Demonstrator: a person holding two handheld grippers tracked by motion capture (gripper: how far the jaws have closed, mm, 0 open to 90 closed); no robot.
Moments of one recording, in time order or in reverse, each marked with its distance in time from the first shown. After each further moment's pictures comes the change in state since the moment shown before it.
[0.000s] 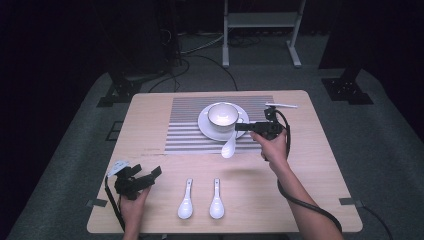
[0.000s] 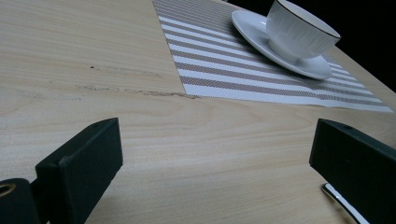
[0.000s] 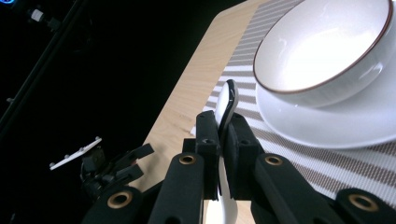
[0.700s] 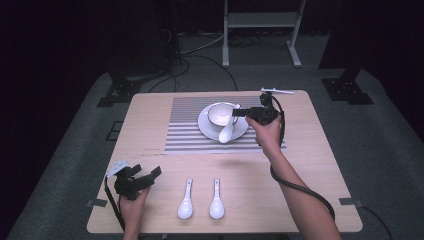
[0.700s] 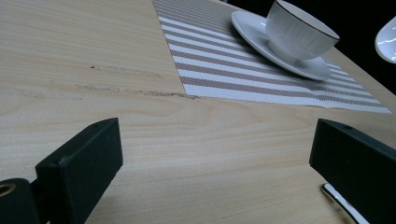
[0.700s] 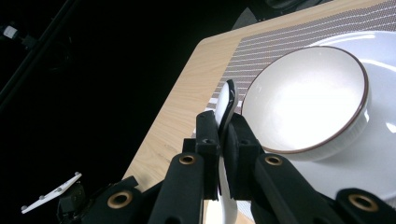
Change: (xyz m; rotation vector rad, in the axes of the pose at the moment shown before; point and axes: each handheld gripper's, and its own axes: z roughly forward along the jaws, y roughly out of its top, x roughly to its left) left arm 0.001 0.000 -0.001 -0.004 -0.002 -0.006; right arm 0.011 0.039 0.014 -0.049 -0.083 -0.020
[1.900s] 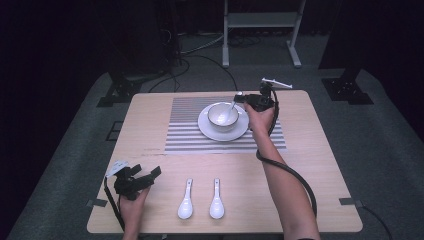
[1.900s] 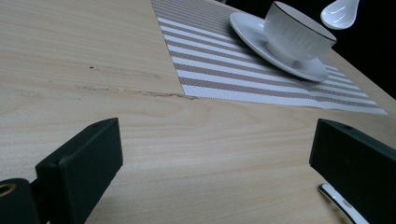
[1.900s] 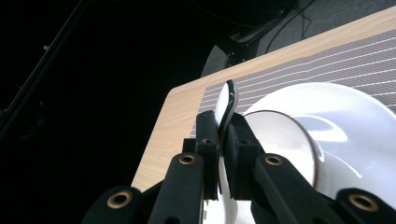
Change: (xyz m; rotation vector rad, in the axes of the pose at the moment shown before) left arm 0.001 0.000 -0.001 0.000 -0.007 -0.004; right arm -0.029 0.034 0.026 -0.159 -0.096 0.143
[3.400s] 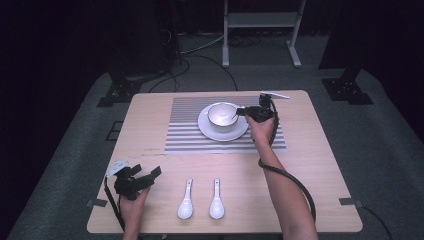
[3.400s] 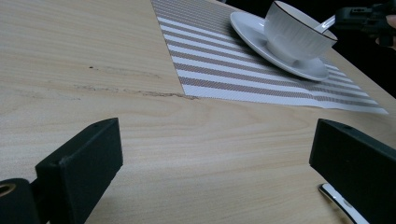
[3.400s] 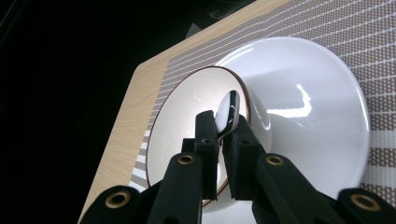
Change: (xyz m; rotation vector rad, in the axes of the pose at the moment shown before) left arm 0.000 0.000 0.000 0.001 0.000 0.001; right arm -0.041 -0.024 0.013 0.075 -0.075 0.017
